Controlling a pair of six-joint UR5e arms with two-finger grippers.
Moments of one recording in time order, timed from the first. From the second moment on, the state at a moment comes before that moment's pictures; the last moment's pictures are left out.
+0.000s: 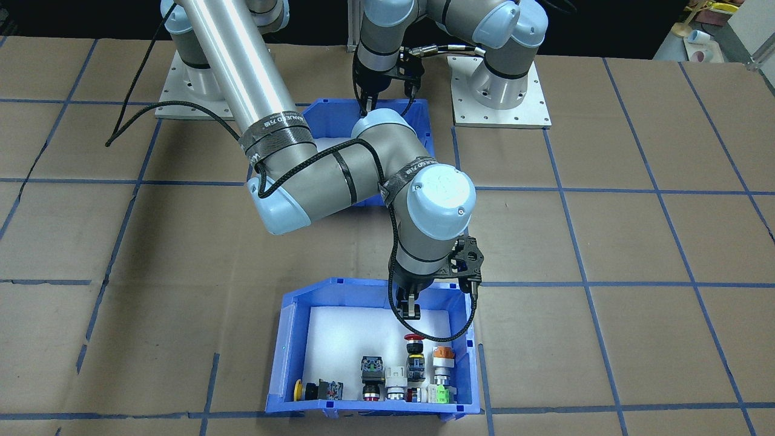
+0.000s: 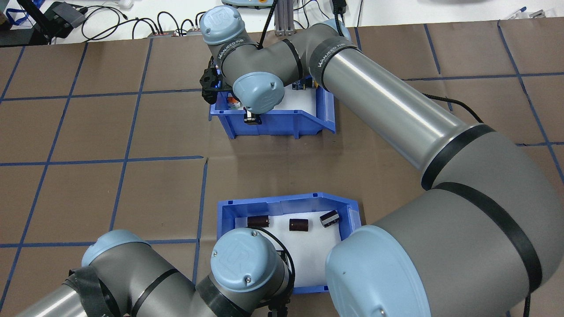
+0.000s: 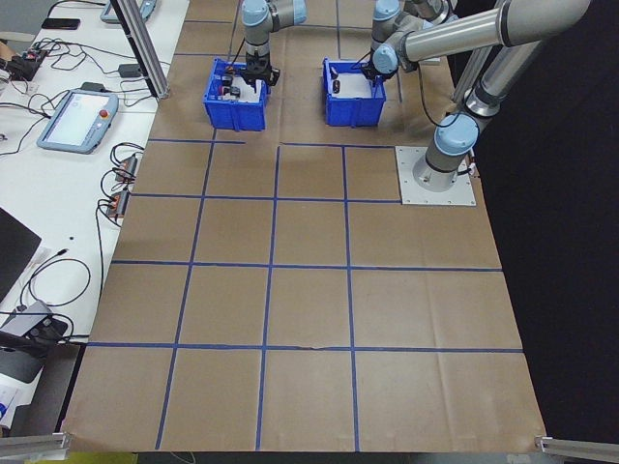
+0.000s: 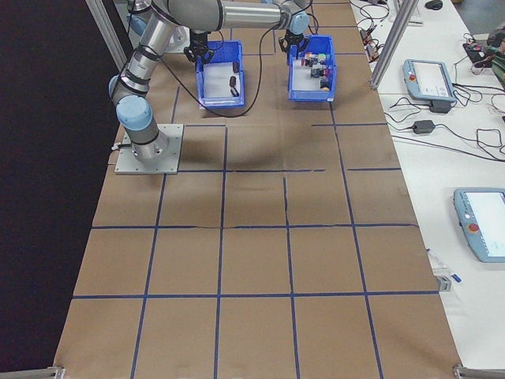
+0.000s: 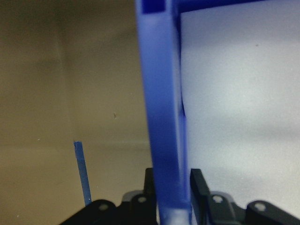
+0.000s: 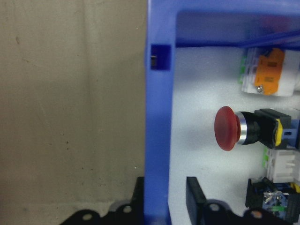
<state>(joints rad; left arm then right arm) -2.21 -1.46 -2.32 -0.96 1.41 -2.15 2.06 -0.85 1.14 -1.87 -1.66 -1.08</state>
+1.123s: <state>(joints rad) -2.09 -1.41 -2.25 -1.05 1.50 -1.89 1.85 -1.02 1.19 -1.82 -1.68 -1.36</state>
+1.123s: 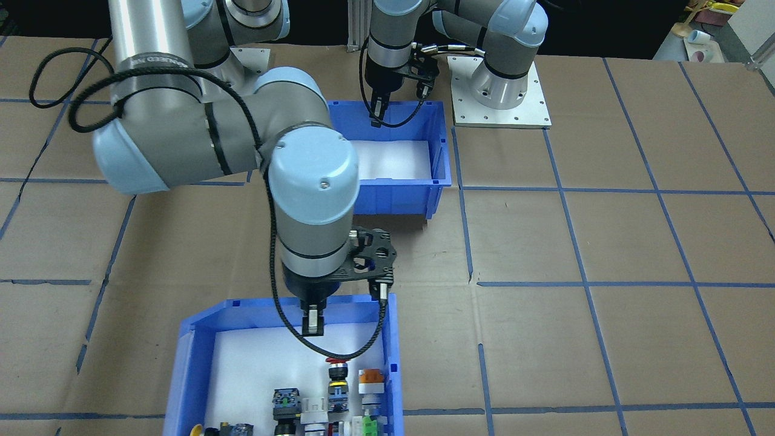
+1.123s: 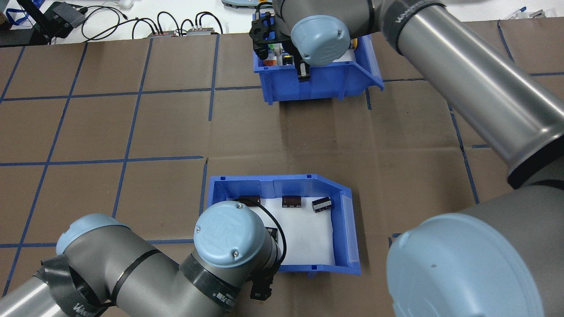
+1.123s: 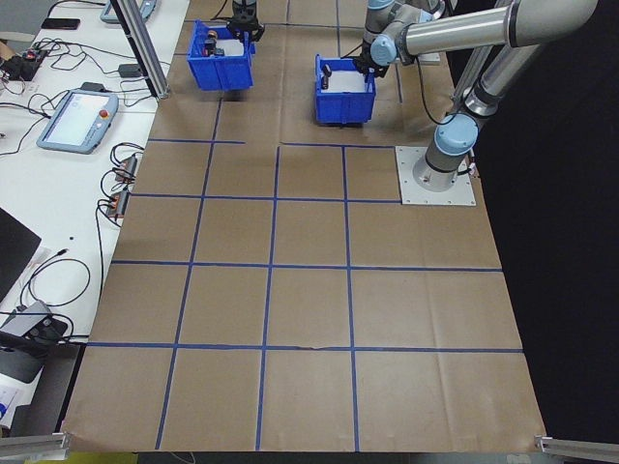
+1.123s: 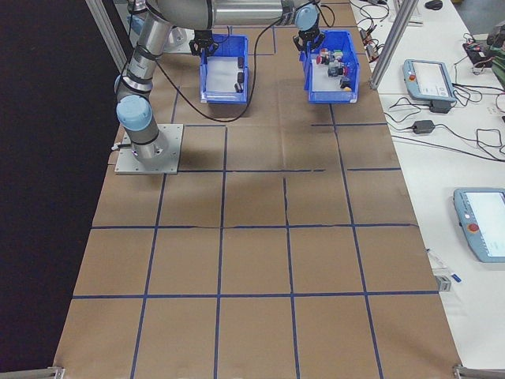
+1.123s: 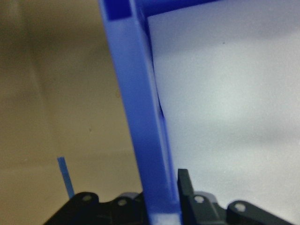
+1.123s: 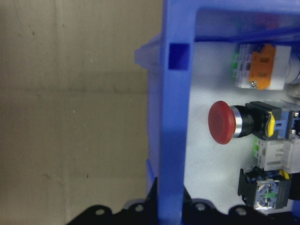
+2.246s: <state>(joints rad) -1.66 -1.68 -1.84 -1.17 1.46 -1.39 1.48 -1.35 1.54 -1.83 -1.68 -1.68</state>
